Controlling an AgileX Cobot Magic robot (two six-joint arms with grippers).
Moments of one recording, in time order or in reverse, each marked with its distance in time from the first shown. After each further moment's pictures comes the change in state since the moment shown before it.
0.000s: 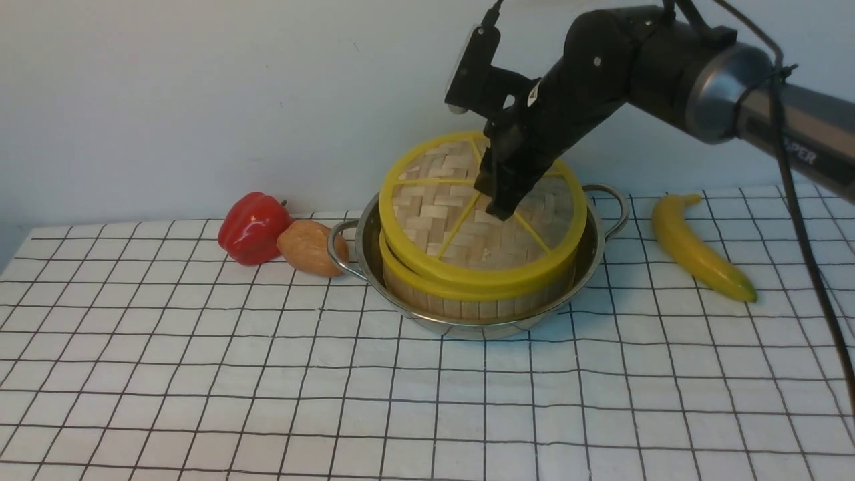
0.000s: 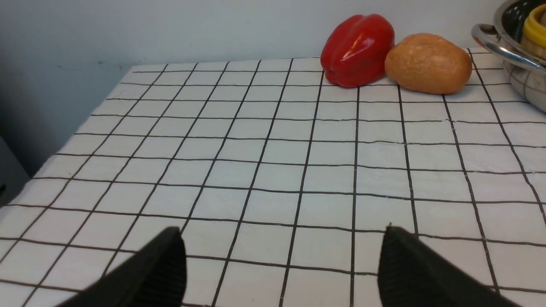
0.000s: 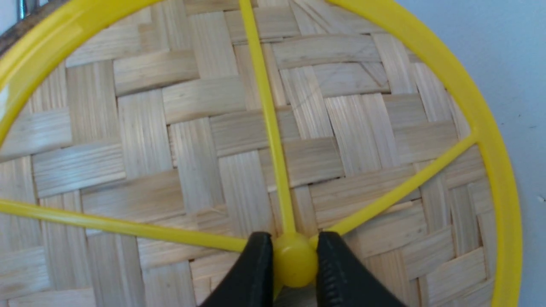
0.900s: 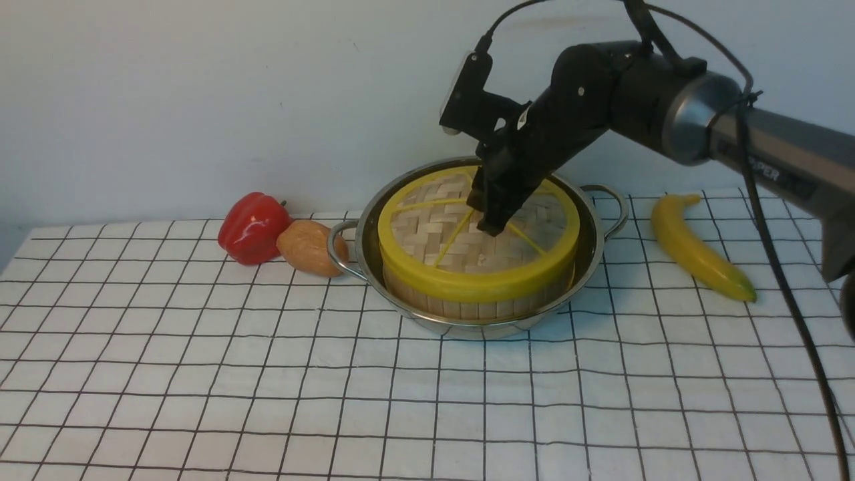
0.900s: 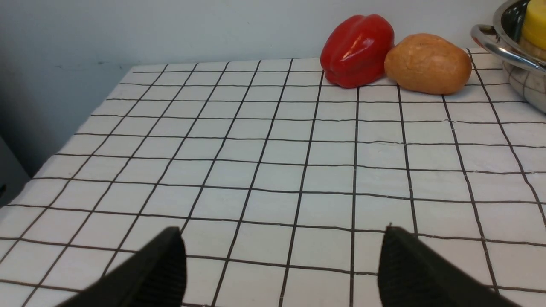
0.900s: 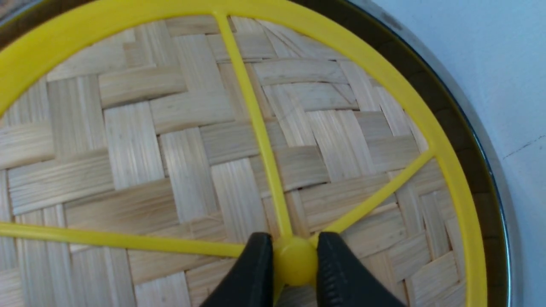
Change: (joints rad) right arm 0.000 0.066 -0.004 0.027 -0.061 -0.019; left arm 0.000 0.000 0.000 0.000 0.000 0.000
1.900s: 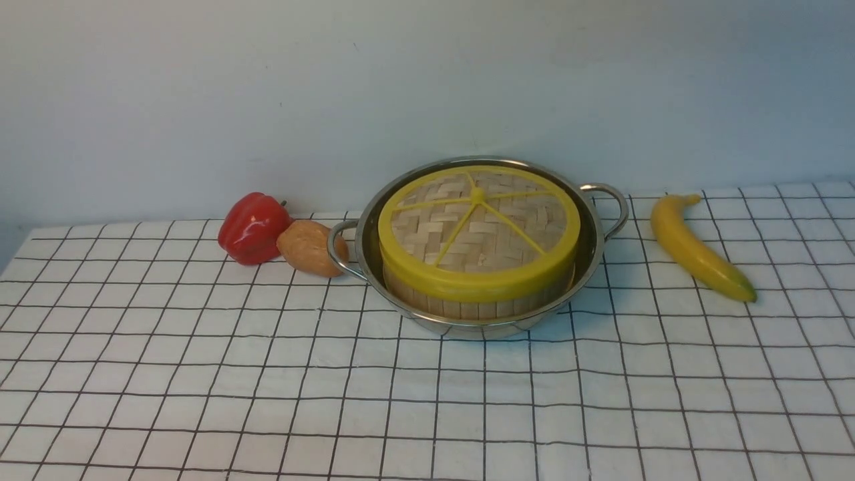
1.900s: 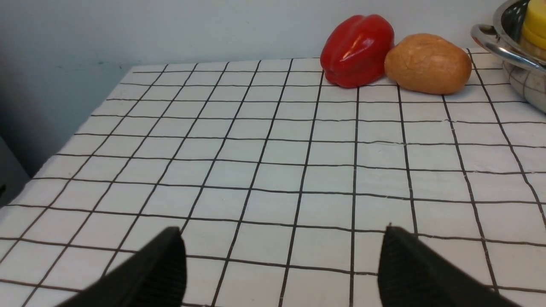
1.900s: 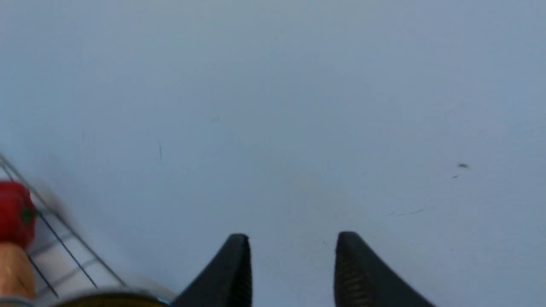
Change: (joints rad) right arm 0.000 -0.443 0.000 -0.222 -0.214 0.533; left arm 0.000 0.000 0.000 0.000 0.000 0.000
